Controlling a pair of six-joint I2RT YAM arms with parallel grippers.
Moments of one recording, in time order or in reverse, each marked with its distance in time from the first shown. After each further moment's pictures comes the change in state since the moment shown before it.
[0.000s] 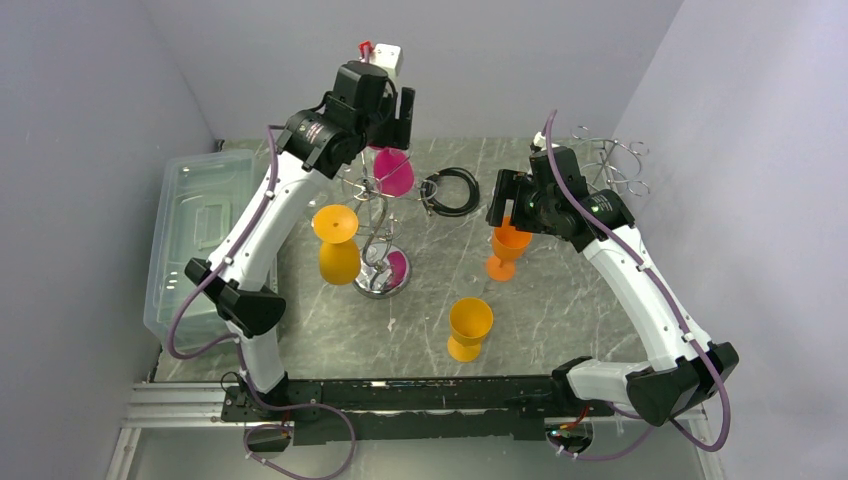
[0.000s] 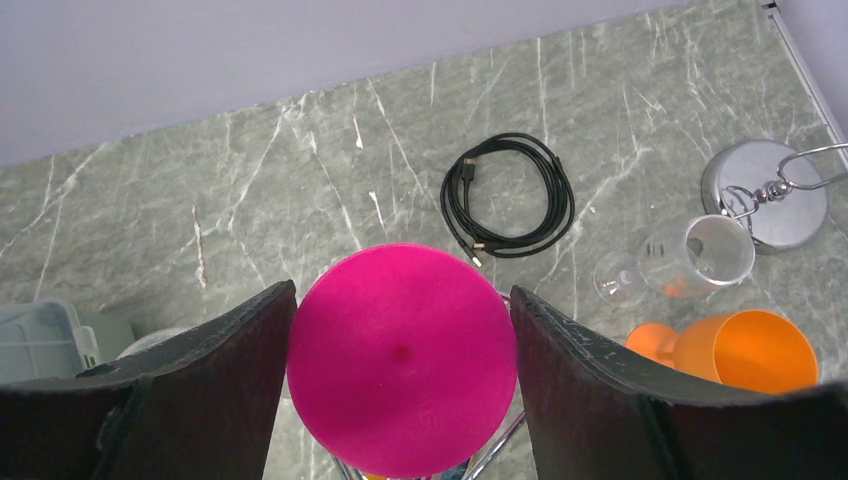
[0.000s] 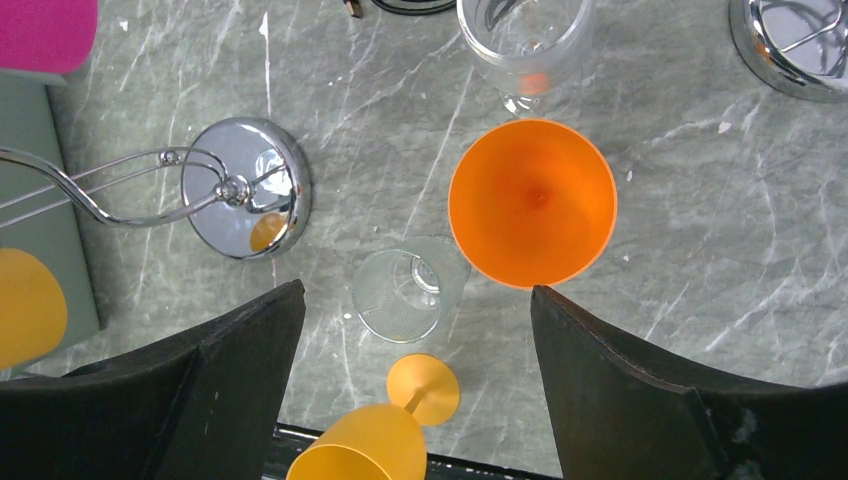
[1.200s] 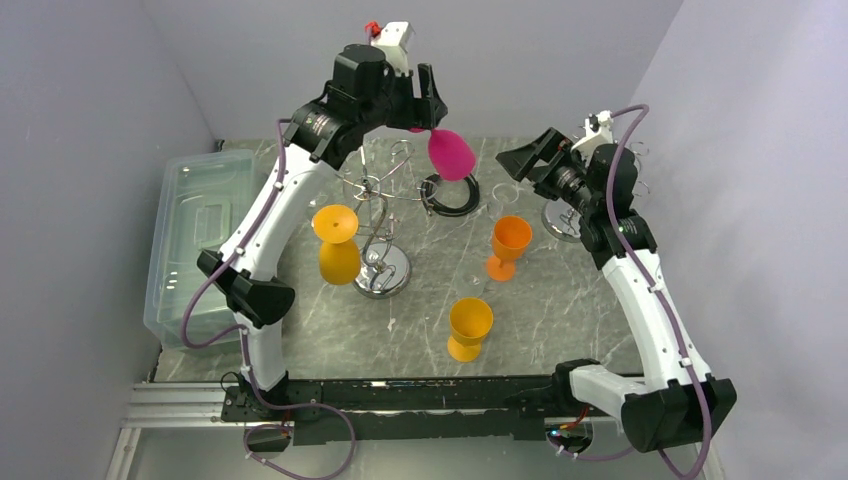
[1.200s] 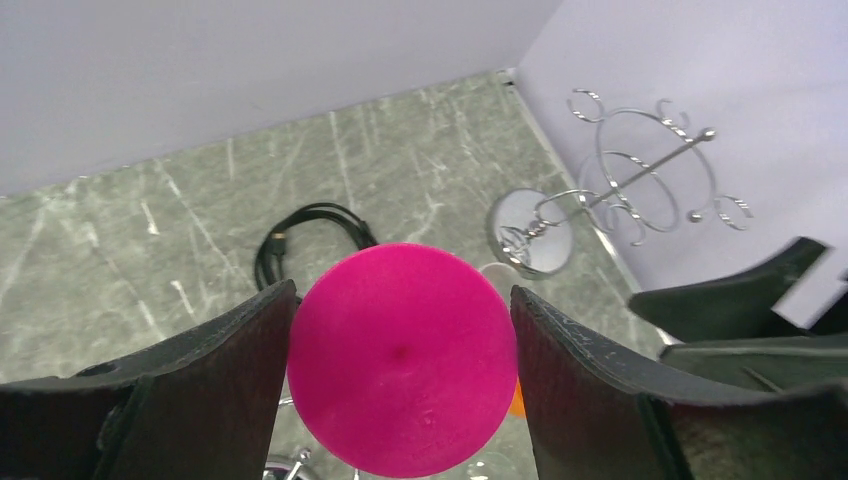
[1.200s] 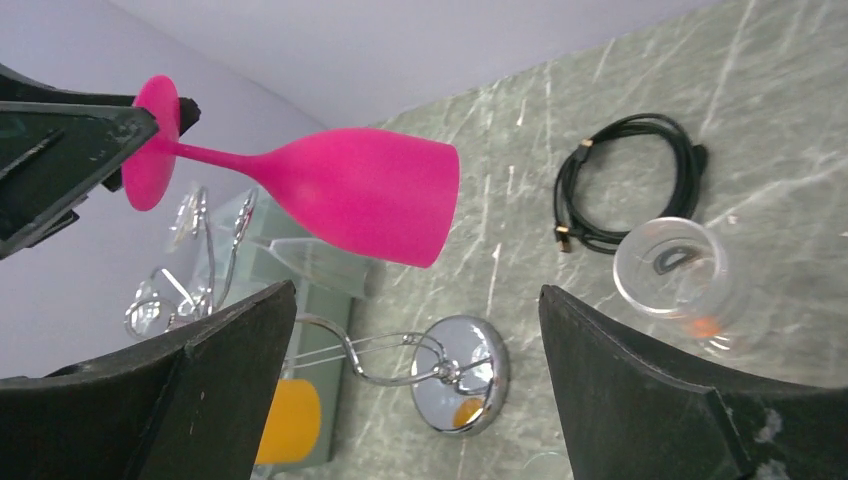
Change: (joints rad) left arm 0.023 0.082 0.090 0.192 0.330 -0.140; right arm -0.241 -0.139 -0.208 0.666 -0.352 0.209
